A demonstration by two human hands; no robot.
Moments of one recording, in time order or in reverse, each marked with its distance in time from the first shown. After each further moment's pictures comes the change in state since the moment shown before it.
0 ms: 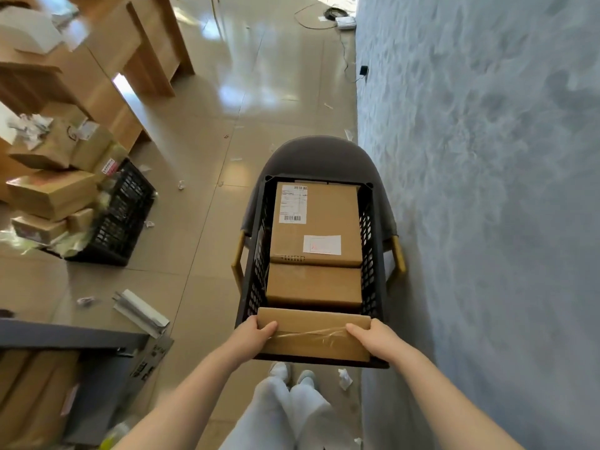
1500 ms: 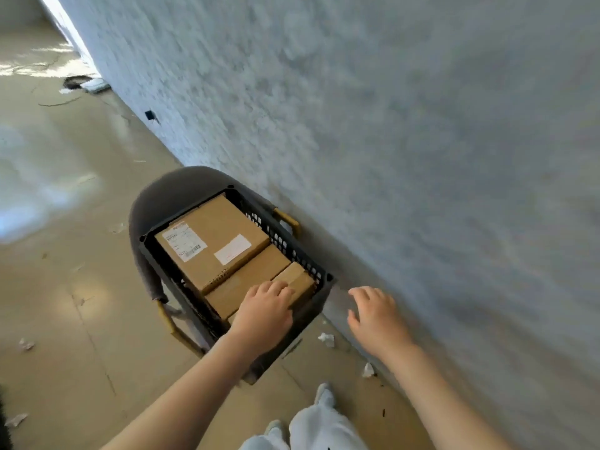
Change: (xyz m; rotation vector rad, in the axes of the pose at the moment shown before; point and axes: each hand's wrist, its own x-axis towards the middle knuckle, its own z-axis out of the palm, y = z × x) left_hand -0.088 0.070 -0.029 1.173 -0.041 1.326; right_hand -0.192 0.028 0.133 -0.144 0.931 -0.054
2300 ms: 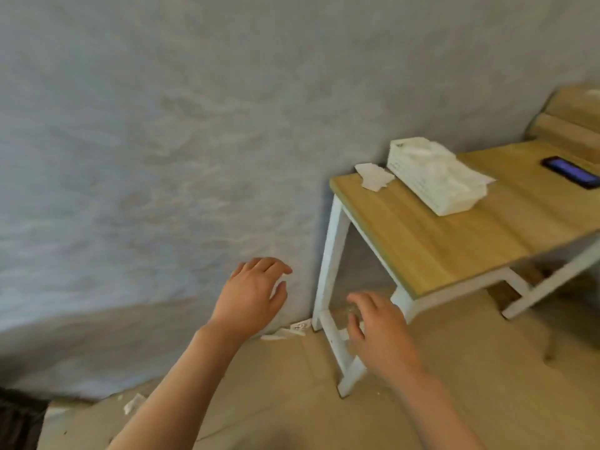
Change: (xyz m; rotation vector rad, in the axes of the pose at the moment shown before) left_hand -0.270 0.546 0.078 -0.099 0.053 1.196; right_hand -0.705 0.081 -0.027 0.104 0.633 1.139
